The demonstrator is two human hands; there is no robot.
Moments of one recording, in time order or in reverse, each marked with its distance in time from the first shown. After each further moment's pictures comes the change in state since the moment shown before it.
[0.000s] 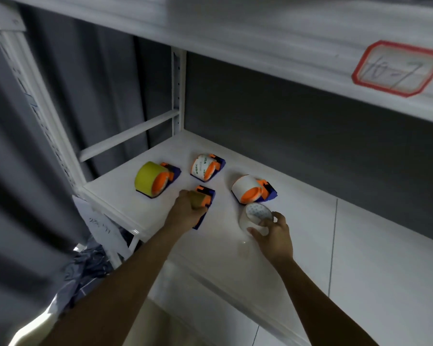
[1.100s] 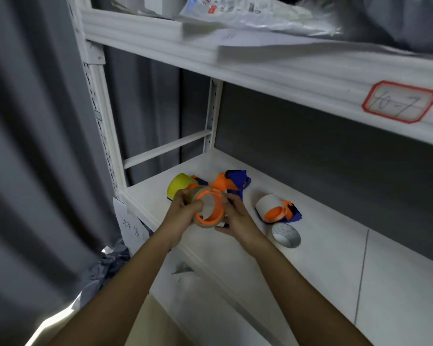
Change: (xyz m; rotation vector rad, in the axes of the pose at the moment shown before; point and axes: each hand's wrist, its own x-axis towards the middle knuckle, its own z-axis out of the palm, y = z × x) left_hand -0.048 0.003 -0.064 -0.698 0.107 0.039; right_hand -0.010 -0.159 -0.004 0.926 -0.612 -0.081
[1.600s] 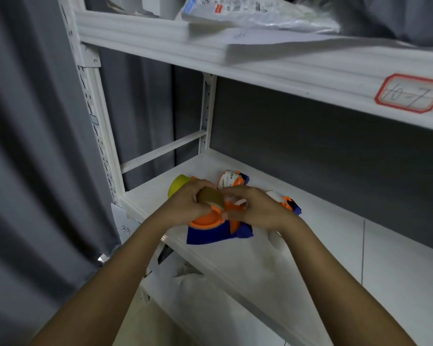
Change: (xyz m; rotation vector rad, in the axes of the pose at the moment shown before) left_hand -0.002 0.050 -0.018 0.680 -0.416 0.299; right_hand -0.015 -0.062 -0.023 -0.836 -0.258 -0.216
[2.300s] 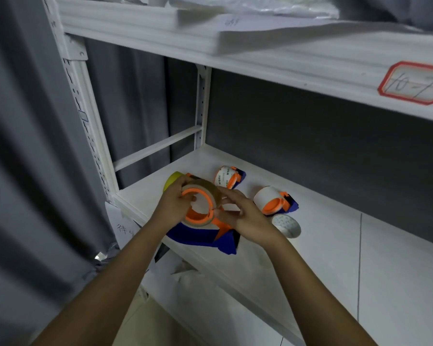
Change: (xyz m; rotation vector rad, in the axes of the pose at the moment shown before) left_hand 0.009 -0.026 0.013 -0.140 0.335 -0.047; right_hand -0.003 0.009 0.042 0.397 0.239 0.027
